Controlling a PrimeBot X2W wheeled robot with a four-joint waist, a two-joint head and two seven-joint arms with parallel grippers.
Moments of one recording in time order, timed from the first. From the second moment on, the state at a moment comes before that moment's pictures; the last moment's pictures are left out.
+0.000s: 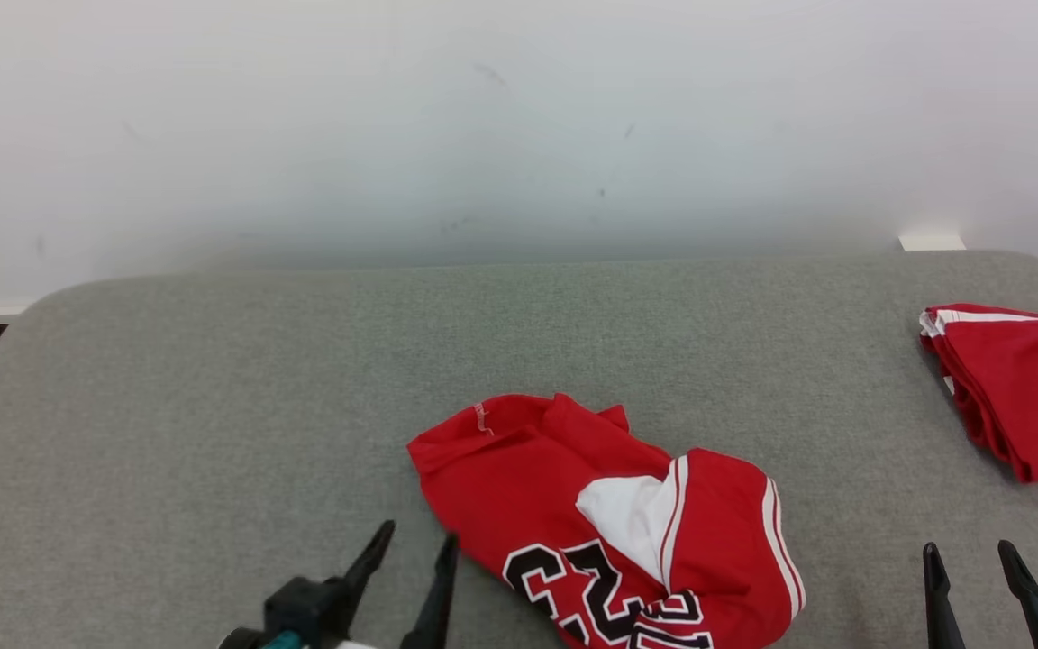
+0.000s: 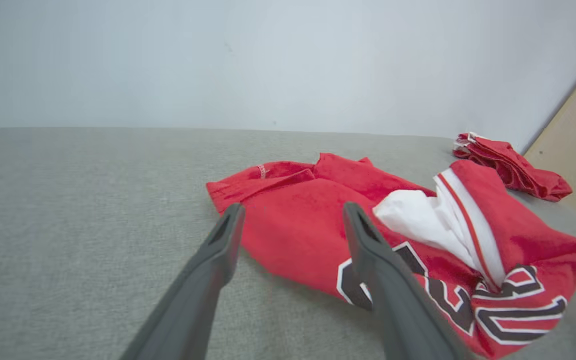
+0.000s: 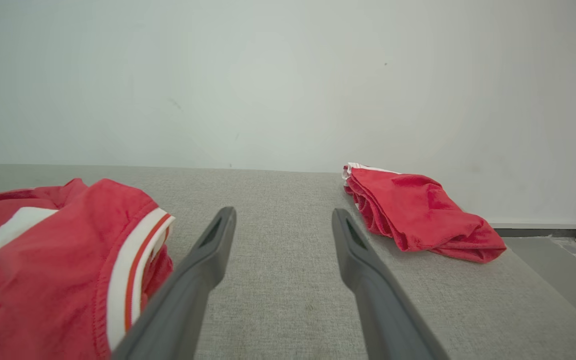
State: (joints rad) left arm -0.18 0.27 -0.64 0.22 -0.53 0.16 -0.26; right arm 0.09 -0.05 -0.10 0.15 0.12 0.13 -0.26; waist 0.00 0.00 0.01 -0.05
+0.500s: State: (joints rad) left arm 0.15 0.16 -0.26 0.09 -0.27 0.08 -0.26; right arm 0.14 -0.05 -0.11 0.20 0.13 0.13 -0.26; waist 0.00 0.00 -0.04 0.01
